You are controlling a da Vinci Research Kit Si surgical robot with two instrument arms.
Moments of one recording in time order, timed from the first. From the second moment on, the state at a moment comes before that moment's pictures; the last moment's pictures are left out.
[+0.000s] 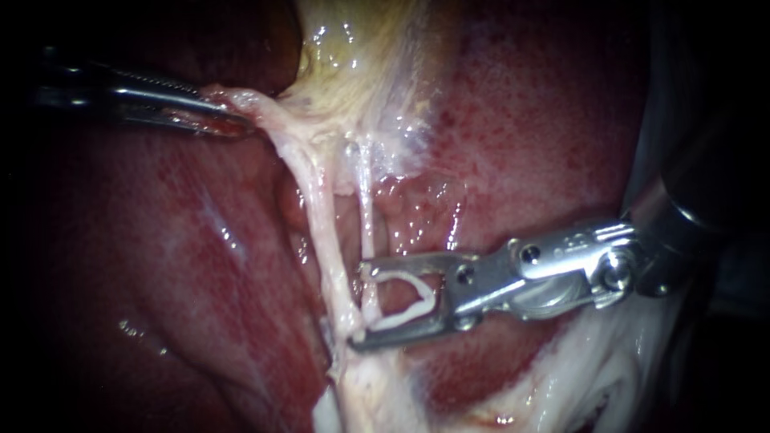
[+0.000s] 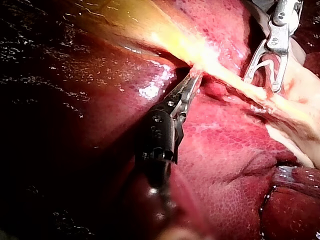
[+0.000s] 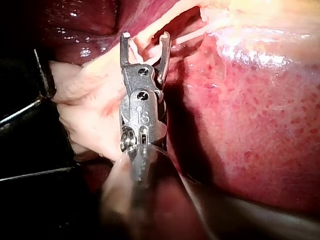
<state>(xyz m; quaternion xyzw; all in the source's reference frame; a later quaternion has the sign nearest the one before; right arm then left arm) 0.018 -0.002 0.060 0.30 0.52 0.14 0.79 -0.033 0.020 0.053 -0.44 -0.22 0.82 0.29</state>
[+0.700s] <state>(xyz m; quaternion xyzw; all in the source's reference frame) 0.020 -0.003 0.063 0.32 0.52 0.15 0.78 -0.033 0.020 0.054 -0.44 -0.22 0.82 0.29</state>
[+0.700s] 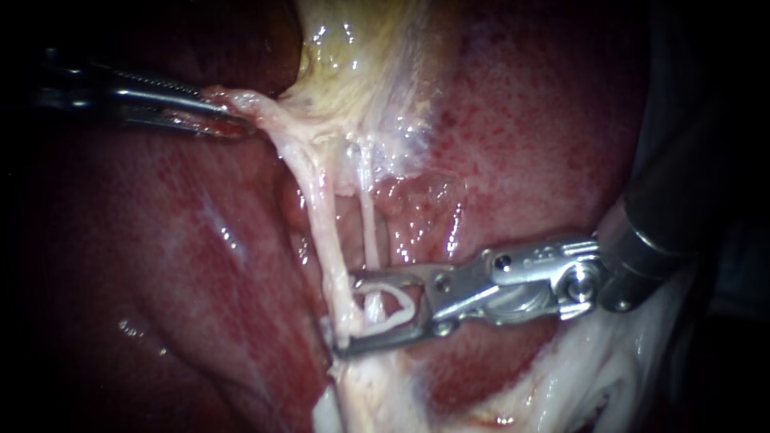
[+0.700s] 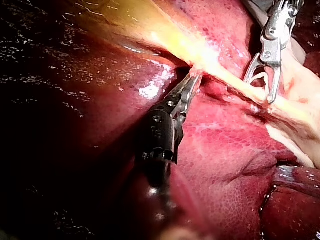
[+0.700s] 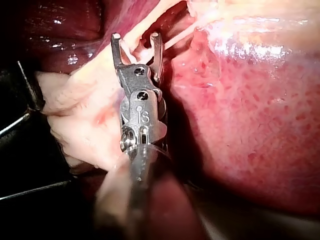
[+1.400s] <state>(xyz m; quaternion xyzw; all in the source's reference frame) 0.025 -0.006 0.058 0.38 0.57 0.13 0.72 -0.033 0.020 0.054 -0.44 -0.22 0.82 0.29</state>
